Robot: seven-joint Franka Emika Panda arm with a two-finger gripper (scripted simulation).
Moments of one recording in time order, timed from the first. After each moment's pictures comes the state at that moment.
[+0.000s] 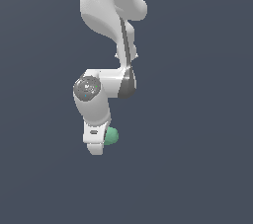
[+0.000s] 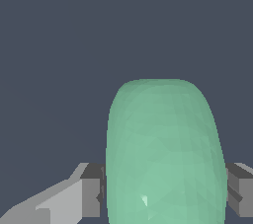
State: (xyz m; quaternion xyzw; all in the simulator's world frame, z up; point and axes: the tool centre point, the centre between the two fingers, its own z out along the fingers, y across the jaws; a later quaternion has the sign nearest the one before) arm 0.081 -0.098 0.085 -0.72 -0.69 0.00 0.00
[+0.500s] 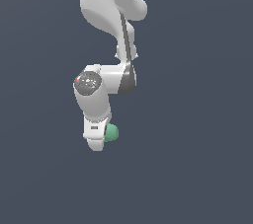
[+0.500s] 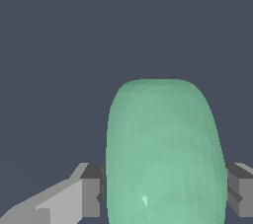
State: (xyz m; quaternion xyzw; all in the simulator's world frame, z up) arm 0.070 -0.097 0.093 -0.72 -0.69 0.00 0.00
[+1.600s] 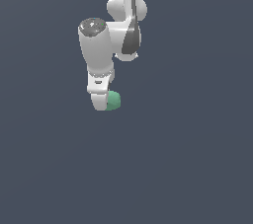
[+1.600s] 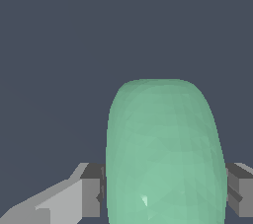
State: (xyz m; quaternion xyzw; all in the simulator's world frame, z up) arm -0.042 -0.086 0.181 -0.72 -0.69 0.00 0.00
